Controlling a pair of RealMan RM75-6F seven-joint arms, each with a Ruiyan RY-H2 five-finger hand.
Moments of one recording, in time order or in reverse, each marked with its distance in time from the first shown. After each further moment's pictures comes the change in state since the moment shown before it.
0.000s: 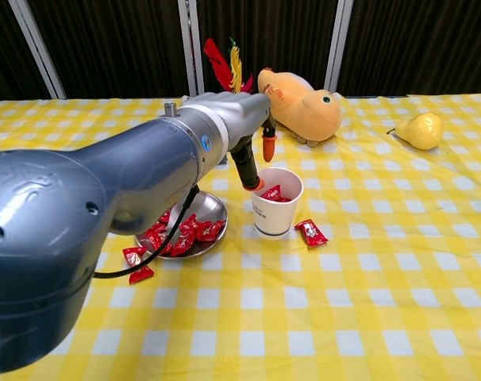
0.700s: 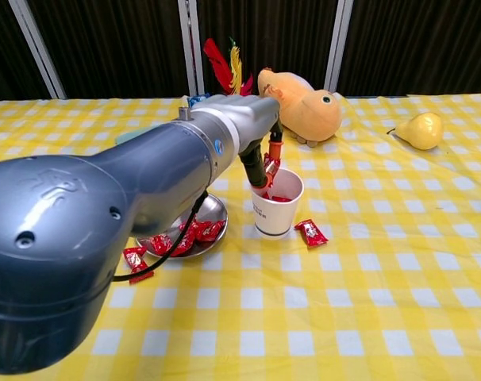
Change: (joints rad) left arm -0.021 -0.040 -0.015 0.054 -0.006 -0.024 0.034; right arm 0.001 0.001 0.002 0.000 0.003 -0.002 0.009
